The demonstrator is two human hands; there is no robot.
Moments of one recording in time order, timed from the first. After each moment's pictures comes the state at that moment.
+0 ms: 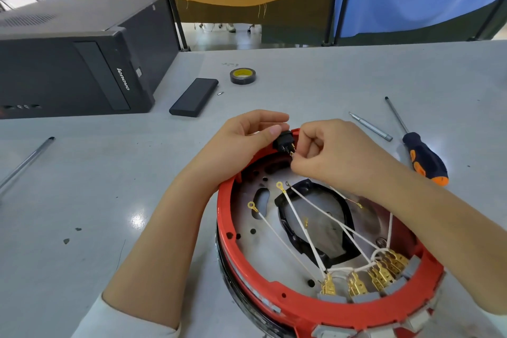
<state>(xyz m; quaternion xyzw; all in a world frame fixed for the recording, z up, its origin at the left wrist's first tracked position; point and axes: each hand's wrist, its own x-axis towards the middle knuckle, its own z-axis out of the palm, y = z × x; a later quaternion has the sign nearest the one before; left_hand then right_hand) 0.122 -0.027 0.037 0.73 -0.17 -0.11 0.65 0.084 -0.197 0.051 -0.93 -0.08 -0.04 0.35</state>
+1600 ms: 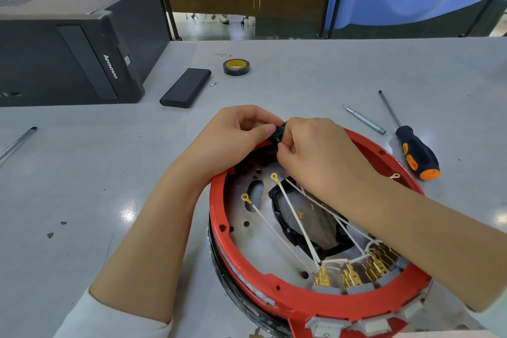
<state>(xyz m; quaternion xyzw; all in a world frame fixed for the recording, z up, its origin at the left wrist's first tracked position) 0.119 -0.028 0.040 0.81 -0.14 -0.08 0.56 0.077 -0.175 0.045 -0.97 -0.11 -0.14 0.18</state>
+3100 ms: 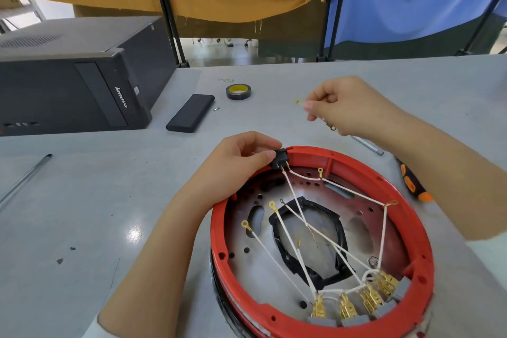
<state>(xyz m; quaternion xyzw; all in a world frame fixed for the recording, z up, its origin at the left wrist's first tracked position) 0.118 -0.027 0.041 0.81 -0.15 -0.08 0.56 0.139 -0.229 0.099 -0.93 -0.04 -0.07 0.37</state>
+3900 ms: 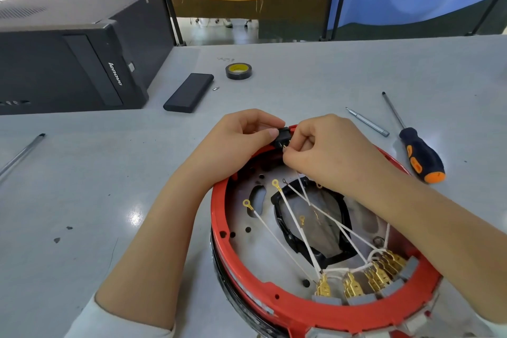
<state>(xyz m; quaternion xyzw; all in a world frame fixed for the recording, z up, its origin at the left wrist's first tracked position) 0.117 -0.028 0.039 0.81 -0.15 -0.08 0.57 0.083 -0.191 0.048 -0.94 -0.07 -0.08 0.34</state>
